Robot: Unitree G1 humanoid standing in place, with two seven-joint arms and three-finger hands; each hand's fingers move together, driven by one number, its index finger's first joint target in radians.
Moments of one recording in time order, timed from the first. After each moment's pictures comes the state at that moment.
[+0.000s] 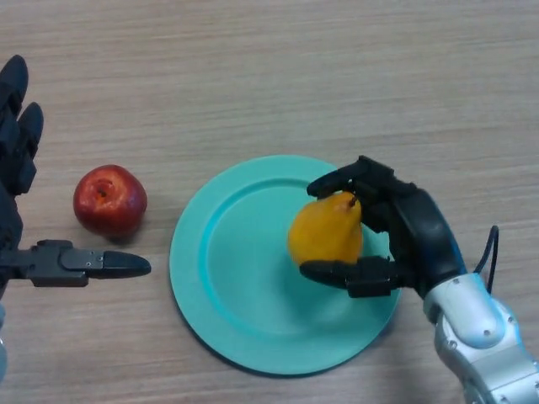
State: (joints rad) left arm -0.01 0.27 0.25 -0.45 -0.16 0.20 -0.09; right arm -0.20 -0.18 0.28 0.09 0.04 -0.02 -0.03
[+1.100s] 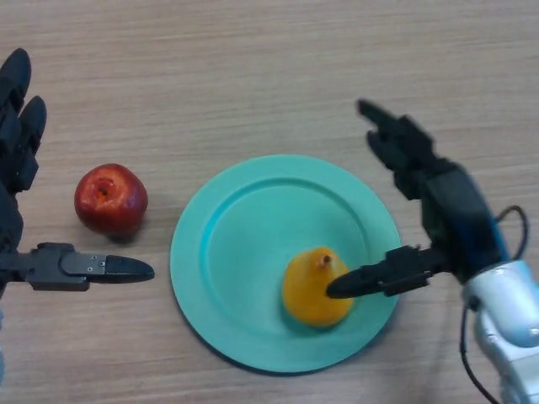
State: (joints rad) left arm 0.01 0.26 0.25 -0.52 -0.16 0.21 -0.11; right arm -0.13 -0.18 0.13 -0.25 -0.07 0.11 0.13
